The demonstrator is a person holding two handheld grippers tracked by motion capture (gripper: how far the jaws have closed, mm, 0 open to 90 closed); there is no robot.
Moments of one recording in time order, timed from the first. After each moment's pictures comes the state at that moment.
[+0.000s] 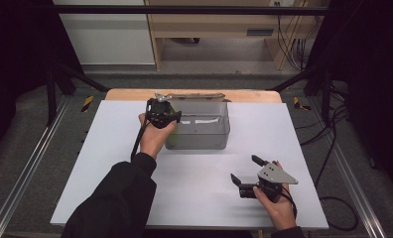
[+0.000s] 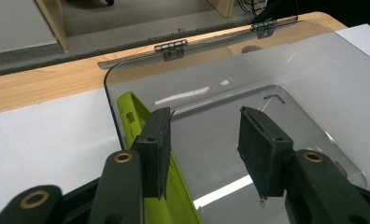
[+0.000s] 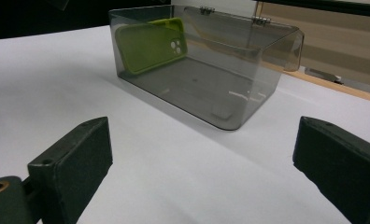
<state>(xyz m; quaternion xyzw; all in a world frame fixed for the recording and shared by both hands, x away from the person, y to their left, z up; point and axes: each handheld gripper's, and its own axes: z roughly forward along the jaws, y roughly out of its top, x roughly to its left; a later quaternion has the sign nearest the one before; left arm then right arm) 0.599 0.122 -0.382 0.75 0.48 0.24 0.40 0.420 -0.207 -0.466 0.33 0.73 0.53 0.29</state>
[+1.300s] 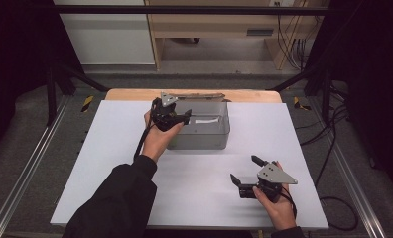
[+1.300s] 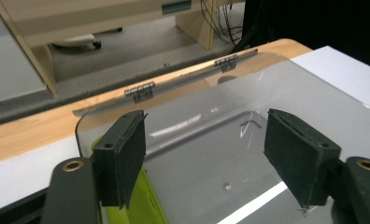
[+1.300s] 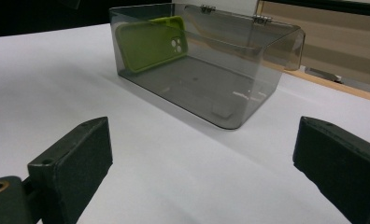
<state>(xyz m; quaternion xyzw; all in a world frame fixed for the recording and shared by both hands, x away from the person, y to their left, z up) 0.592 0.108 -0.379 0.74 0.41 0.27 0.45 0.420 -0.207 -0.466 0.32 0.73 0.53 0.29</state>
